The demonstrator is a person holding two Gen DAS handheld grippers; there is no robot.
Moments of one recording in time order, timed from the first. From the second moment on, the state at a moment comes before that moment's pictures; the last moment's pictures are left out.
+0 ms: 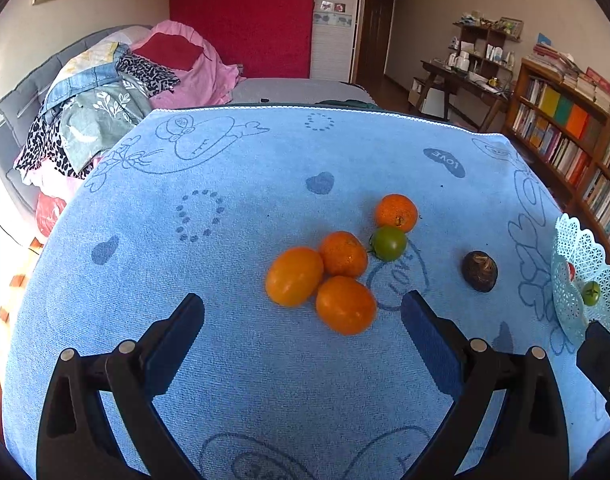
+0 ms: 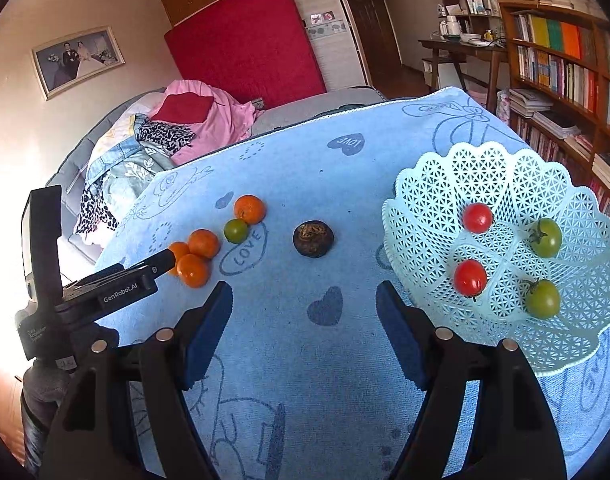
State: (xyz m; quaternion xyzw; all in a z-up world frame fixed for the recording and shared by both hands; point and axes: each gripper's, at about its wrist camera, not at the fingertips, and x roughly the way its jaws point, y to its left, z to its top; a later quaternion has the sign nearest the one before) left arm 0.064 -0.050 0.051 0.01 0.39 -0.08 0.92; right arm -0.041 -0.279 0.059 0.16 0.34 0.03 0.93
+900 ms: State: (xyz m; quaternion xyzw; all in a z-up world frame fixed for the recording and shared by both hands) left arm 0.082 -0.063 0.014 0.01 0.43 -0.10 0.90; right arm -0.008 -0.252 0.040 0.11 0.35 0.03 0.93
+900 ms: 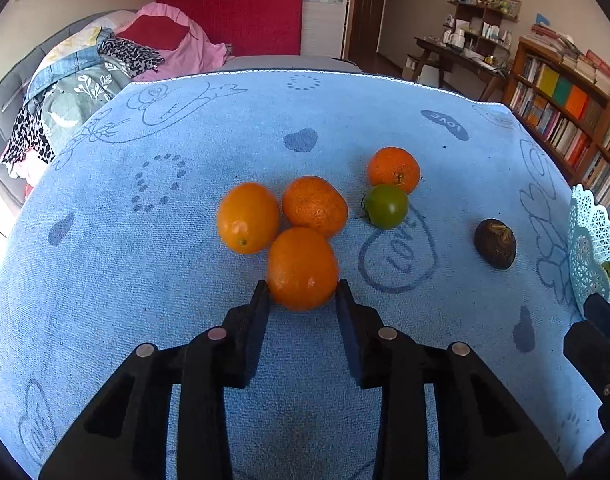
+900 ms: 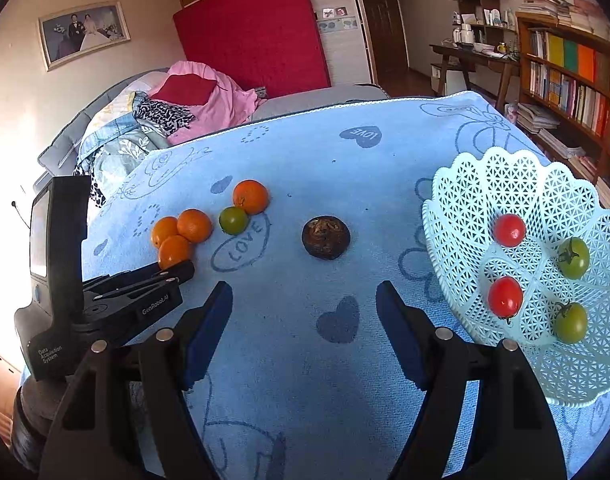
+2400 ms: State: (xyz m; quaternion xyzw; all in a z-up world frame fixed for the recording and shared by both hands) left arm 0.054 0.001 0.043 -0.07 0.39 -0.12 0.91; right arm 0.051 -0.222 0.020 0.05 0.36 -0.02 0.93
